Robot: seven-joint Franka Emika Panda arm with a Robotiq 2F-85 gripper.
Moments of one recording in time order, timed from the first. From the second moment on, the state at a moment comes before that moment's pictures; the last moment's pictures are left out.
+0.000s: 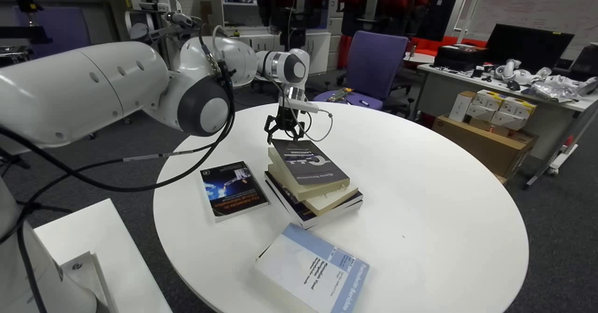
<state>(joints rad) 0.23 1.42 0.05 -0.37 -0.13 1.36 -0.77</state>
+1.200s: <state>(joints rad) 0.23 1.44 -0.04 -0.37 -0.18 1.27 -0.84</state>
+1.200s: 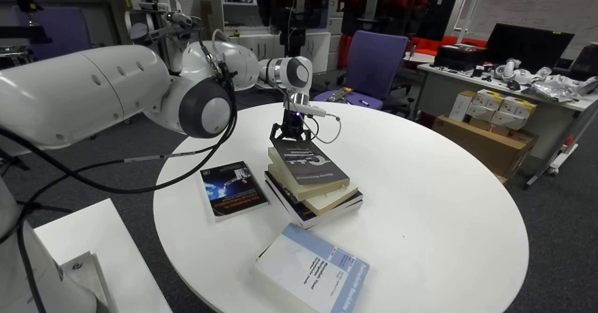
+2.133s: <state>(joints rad) 0.22 1.48 -0.03 -0.37 -0.18 1.58 -1.16</state>
